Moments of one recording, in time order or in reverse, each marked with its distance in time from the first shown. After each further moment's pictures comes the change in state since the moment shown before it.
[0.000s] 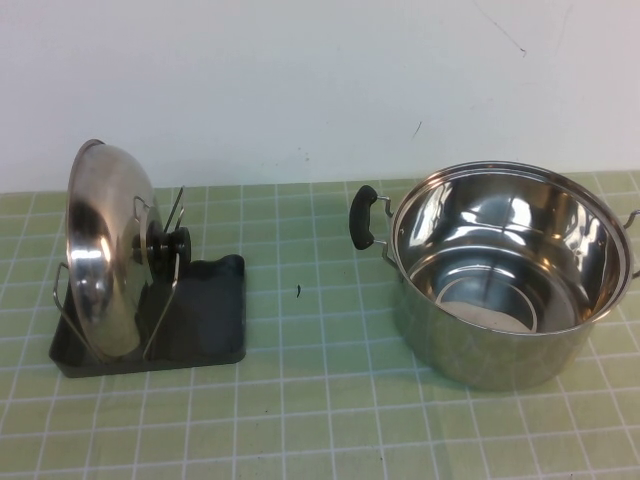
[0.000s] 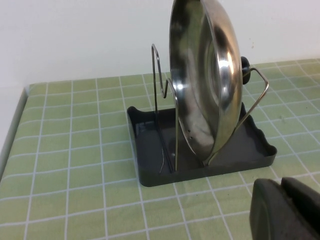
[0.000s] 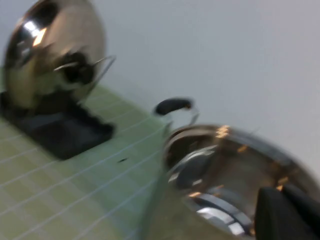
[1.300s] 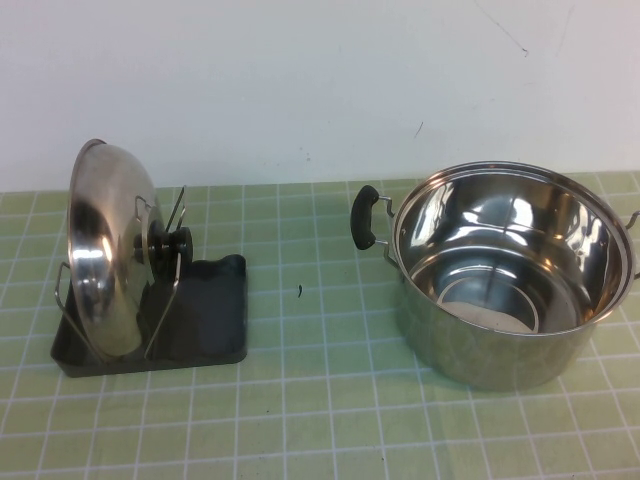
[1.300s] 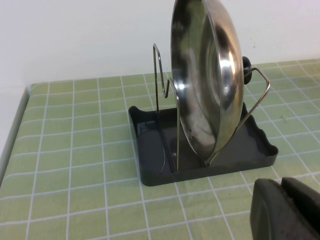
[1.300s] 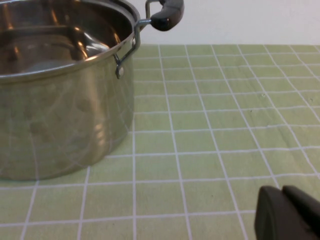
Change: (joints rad) right arm -0.466 -0.197 0.212 -0.549 0.195 0.785; left arm 0.000 0.000 0.000 0.000 0.000 0.000
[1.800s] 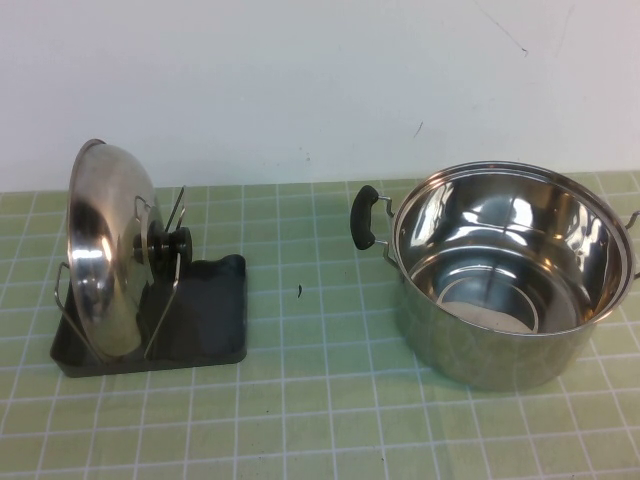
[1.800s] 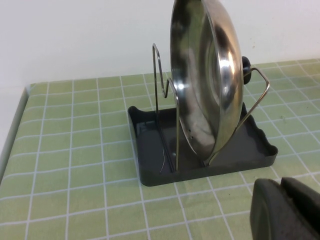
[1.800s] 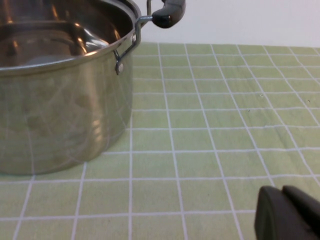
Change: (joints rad) right arm 0.000 0.000 -0.002 0.002 0.005 -0.028; left arm 0.000 0.000 0.000 0.000 0.000 -0.001
